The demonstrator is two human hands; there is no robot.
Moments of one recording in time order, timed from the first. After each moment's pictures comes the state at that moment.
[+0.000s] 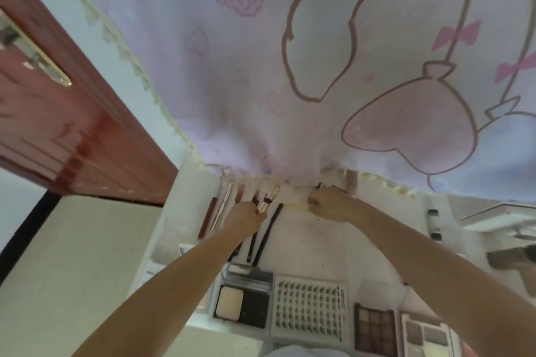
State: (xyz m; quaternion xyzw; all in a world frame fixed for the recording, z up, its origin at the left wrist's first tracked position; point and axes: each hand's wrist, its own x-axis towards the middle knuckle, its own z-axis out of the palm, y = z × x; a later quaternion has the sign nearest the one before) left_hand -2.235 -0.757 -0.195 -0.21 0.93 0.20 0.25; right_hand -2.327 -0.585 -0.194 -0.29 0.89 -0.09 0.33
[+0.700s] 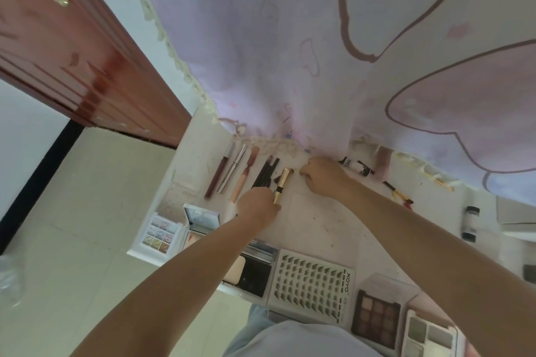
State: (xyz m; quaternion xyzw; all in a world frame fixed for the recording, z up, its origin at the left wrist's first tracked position) left_hand -2.219 -0.744 -0.239 -0.27 0.90 0.19 0.30; right_hand -2.337 -0.637 -0.262 -0.42 0.87 -0.04 0.24
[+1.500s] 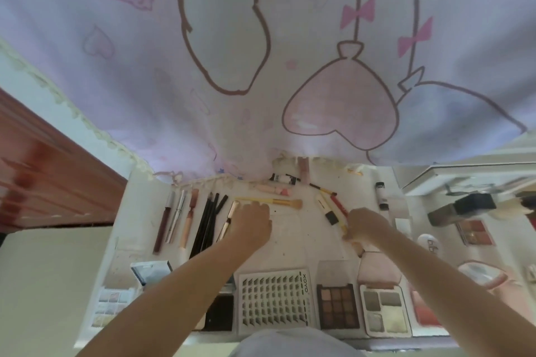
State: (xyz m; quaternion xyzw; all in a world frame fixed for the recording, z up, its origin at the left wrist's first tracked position) left_hand -2.239 -0.666 -0.216 0.01 0.97 0.01 0.26; right_hand -2.287 -0.446 -0.235 -0.08 0.92 0.03 0.37
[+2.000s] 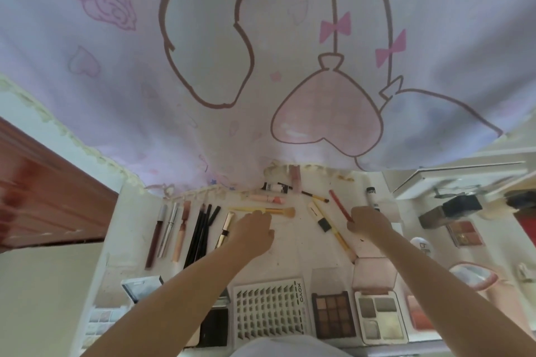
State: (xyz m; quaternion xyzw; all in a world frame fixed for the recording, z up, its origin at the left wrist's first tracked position) left_hand -2.249 -0.654 -0.211 0.04 0.96 0.07 0.27; right_hand -2.300 -0.423 -0.237 -0.03 0.95 -0.04 0.32
